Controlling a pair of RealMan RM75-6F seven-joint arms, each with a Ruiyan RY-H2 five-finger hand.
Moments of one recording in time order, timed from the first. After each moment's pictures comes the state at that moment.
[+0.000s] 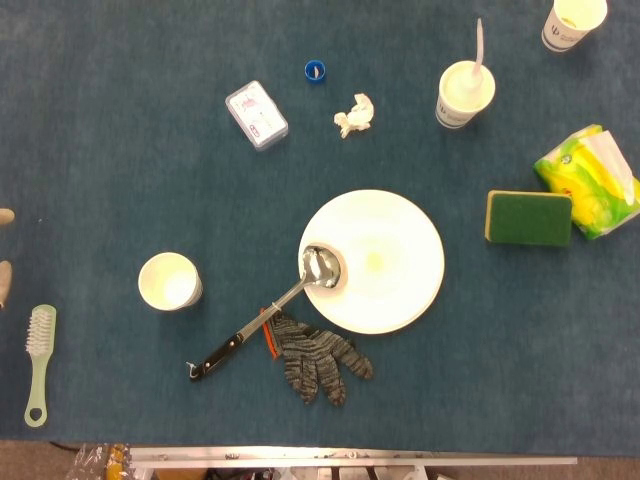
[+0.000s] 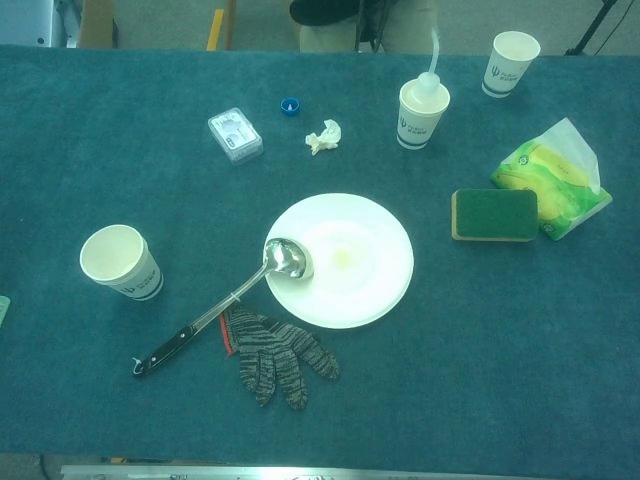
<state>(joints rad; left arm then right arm) -0.05 -1.12 -0.01 -1.64 1.59 1.55 0.03 0.09 -1.12 0.12 -1.80 -1.45 1.44 -0.29</state>
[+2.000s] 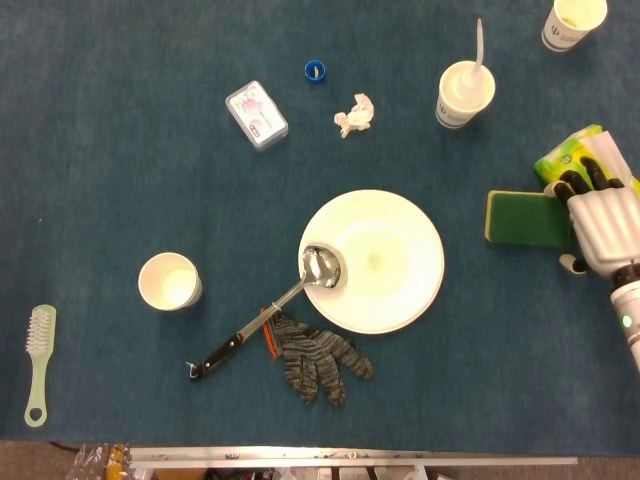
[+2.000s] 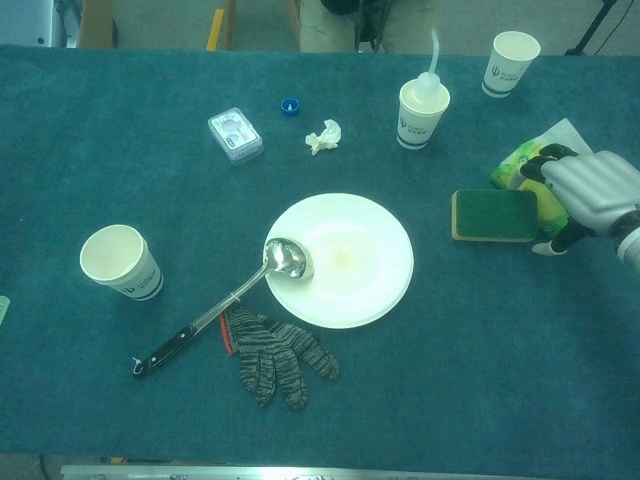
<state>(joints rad) -0.04 -1.13 -0.01 -1.56 1.58 1.57 -0.06 0.39 -1.43 0.07 -1.68 -1.07 1.14 -0.72</state>
